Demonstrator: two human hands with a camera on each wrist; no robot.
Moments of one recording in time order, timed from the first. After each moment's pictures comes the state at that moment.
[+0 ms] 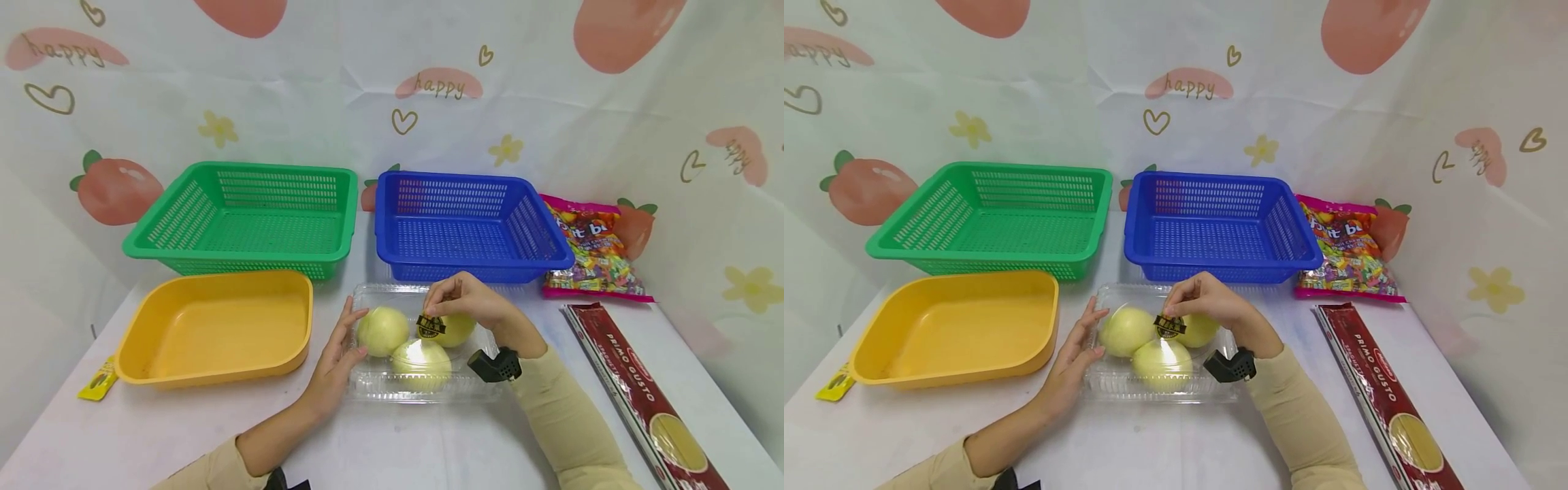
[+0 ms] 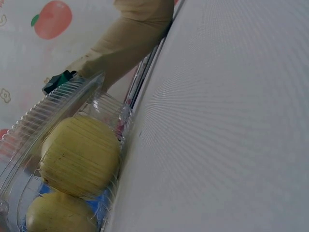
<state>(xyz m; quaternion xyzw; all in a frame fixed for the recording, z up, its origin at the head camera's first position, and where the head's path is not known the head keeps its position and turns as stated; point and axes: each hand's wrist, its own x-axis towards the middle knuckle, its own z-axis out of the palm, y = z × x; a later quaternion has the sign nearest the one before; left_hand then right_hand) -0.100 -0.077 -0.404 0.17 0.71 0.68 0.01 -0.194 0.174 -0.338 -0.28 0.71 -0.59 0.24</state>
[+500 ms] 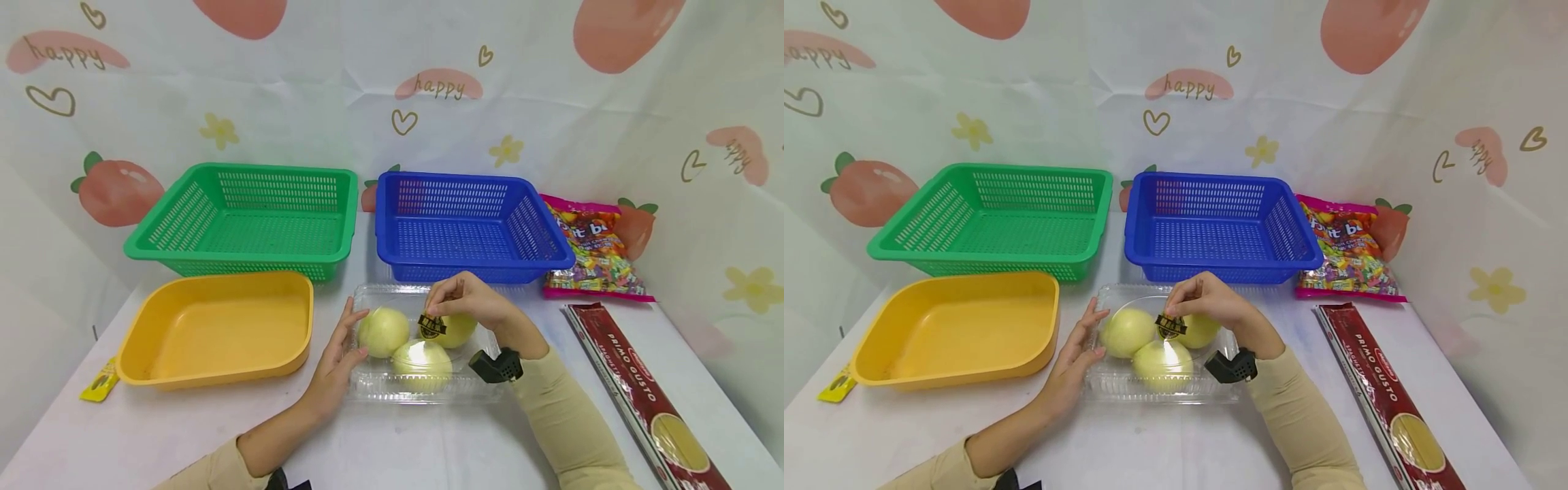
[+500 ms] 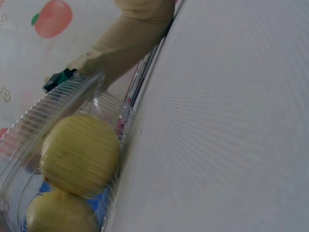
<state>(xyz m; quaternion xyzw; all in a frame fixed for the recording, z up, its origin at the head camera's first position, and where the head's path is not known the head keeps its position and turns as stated) -0.100 -0.077 -0.404 0.17 0.71 0.68 0.02 -0.192 0.175 -0.337 -0.29 0.71 -0.60 0.24</state>
